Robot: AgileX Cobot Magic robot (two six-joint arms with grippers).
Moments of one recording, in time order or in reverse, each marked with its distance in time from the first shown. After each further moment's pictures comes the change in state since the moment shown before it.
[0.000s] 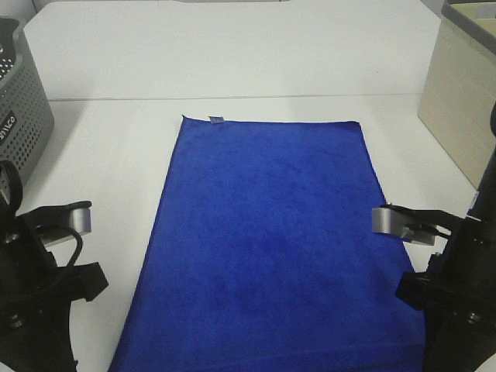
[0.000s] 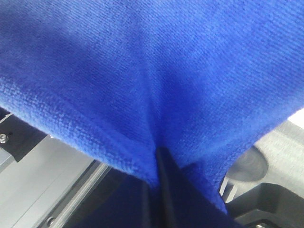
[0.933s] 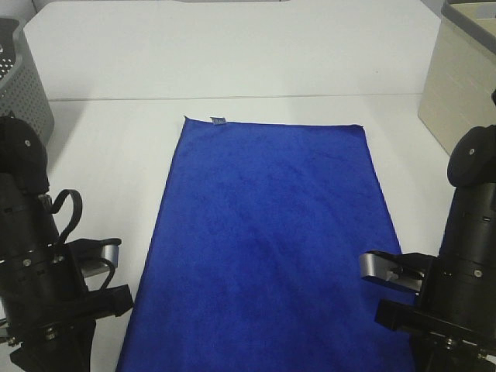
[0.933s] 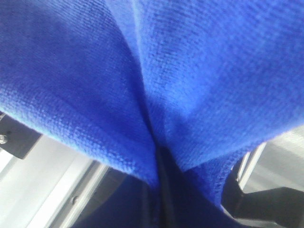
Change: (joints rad) left arm 0.001 0.303 -0.087 -0.006 0.027 0.071; right arm -0.005 0.265 -0.013 0.026 0.000 0.008
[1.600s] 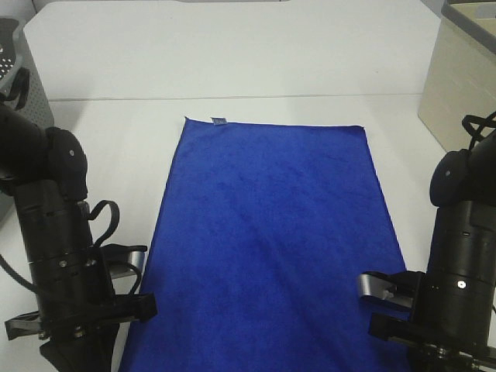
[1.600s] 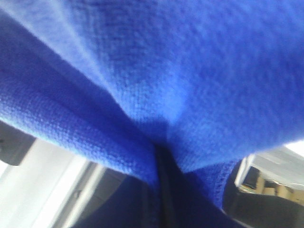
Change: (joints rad) left arm -0.064 0.109 -0.109 0.040 0.005 -0.010; right arm -0.003 0.143 -0.033 -0.031 0.001 0.027
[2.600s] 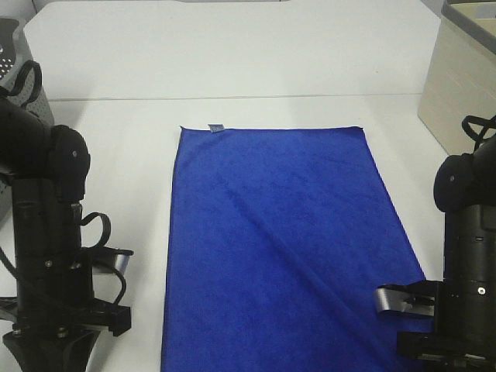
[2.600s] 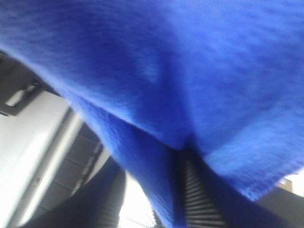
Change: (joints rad) left arm -0.004 0.001 -0.020 0.189 0.009 -0.068; right arm -0.006 0.003 0.002 -0.122 0.014 0.020
